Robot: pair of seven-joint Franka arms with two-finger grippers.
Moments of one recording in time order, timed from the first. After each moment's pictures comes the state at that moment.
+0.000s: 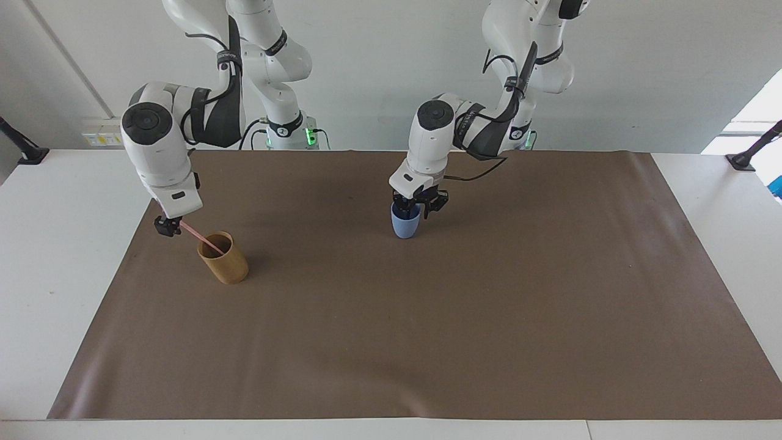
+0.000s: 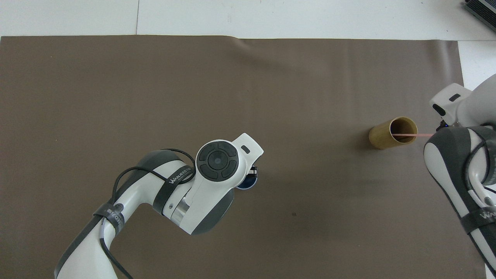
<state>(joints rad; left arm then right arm) -0.65 0.21 -0.08 -1.96 -0.05 2.18 -0.62 0.03 0.10 -0.13 -1.90 -0.31 1.85 -1.37</state>
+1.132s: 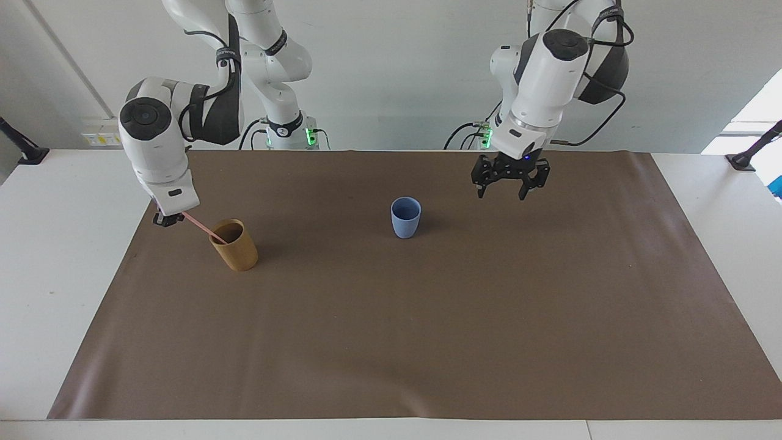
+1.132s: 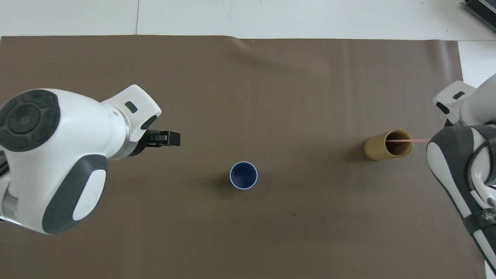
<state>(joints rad) -0.32 -0.05 -0.04 -1.86 -0.04 1.92 -0.25 0.03 0.10 -0.13 -1.88 -0.33 1.85 -1.37</state>
